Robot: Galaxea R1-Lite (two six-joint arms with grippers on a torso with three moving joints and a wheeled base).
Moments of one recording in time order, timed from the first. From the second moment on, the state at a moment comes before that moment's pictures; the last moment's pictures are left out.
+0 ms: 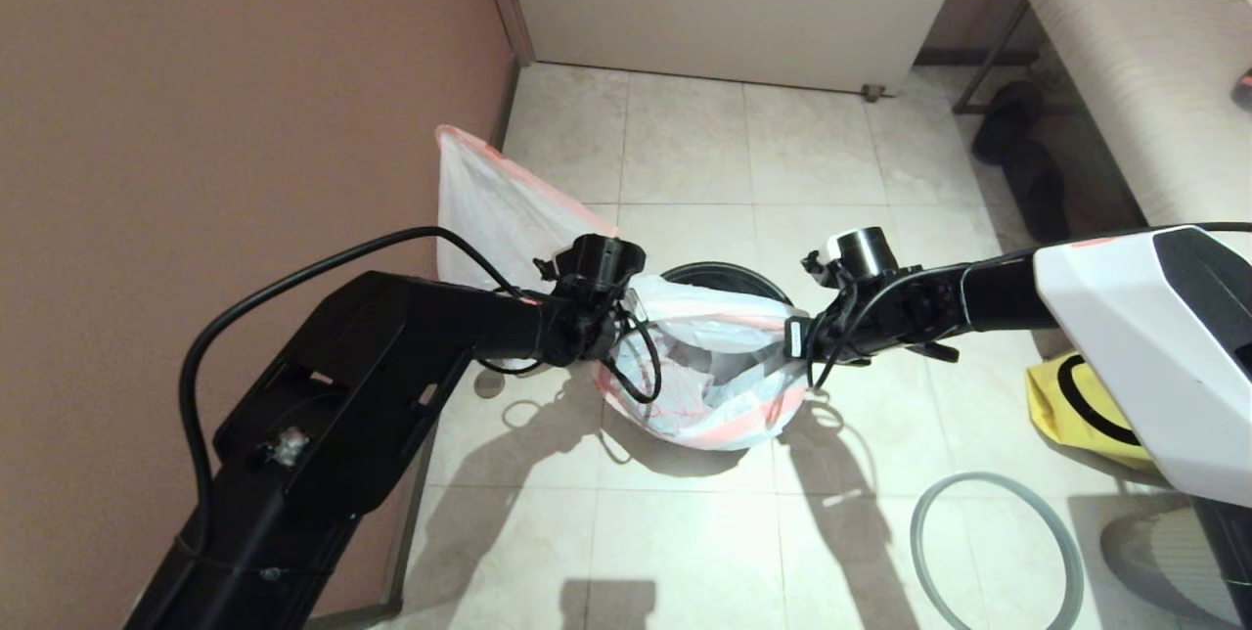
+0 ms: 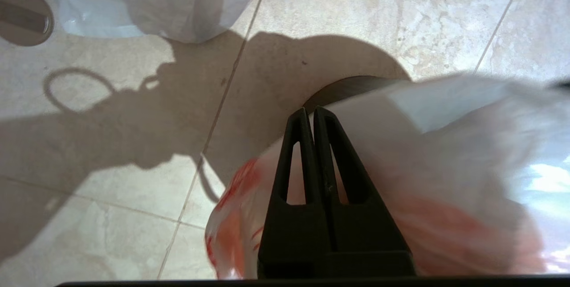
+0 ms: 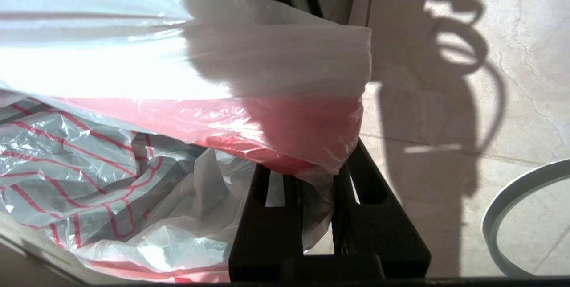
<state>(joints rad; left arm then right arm) -0.49 2.51 -1.95 -0.02 0.42 -0.63 0.31 2.39 -1.83 0.20 0.08 0.28</state>
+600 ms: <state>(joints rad) -0.51 2.32 -1.72 0.15 0.42 -0.78 0.34 2.35 -1.73 0.25 0.17 0.14</state>
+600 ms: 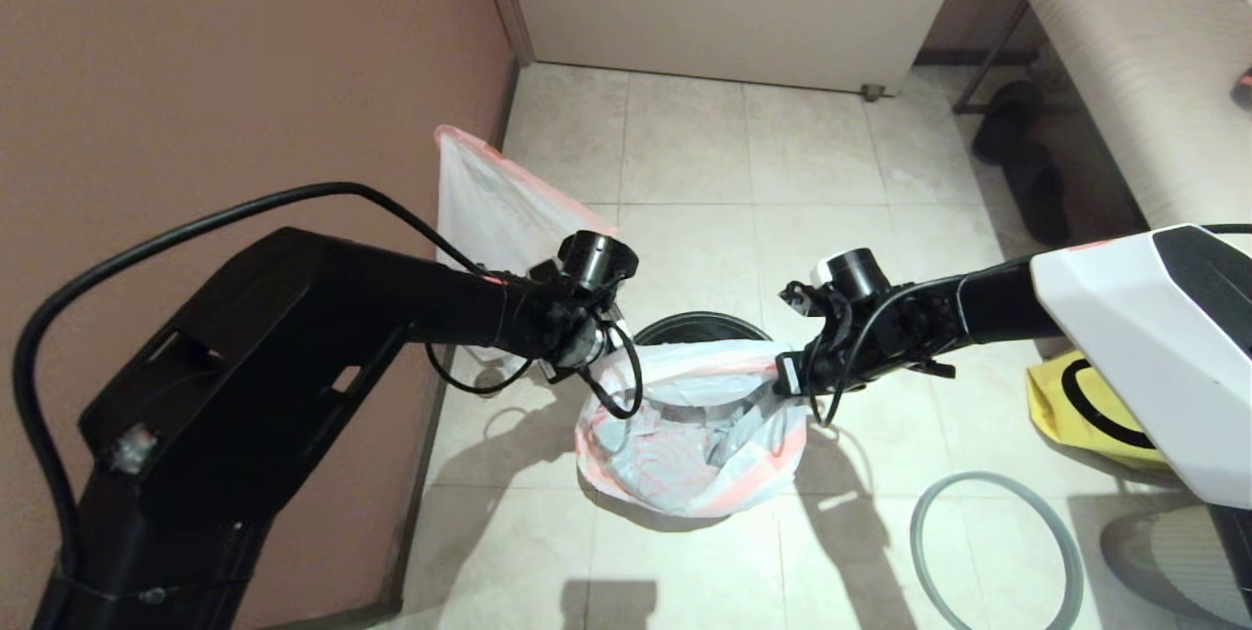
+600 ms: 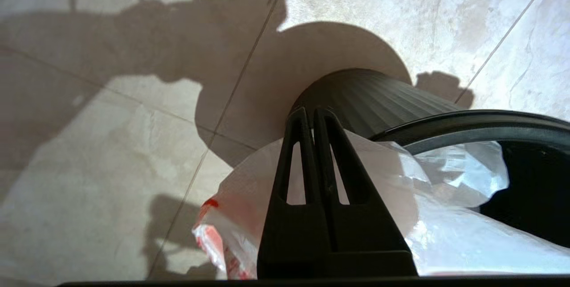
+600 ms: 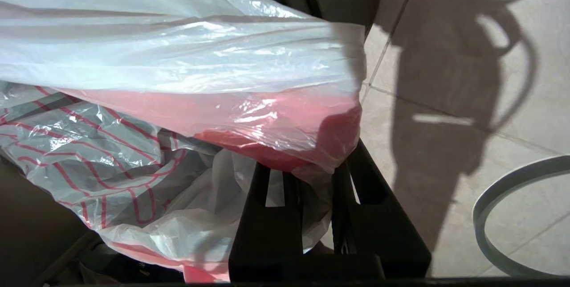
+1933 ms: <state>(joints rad) -0.55 2.29 -1.62 0.10 0.26 -0.79 0.36 2.36 -1.72 0.21 0.17 0.15</state>
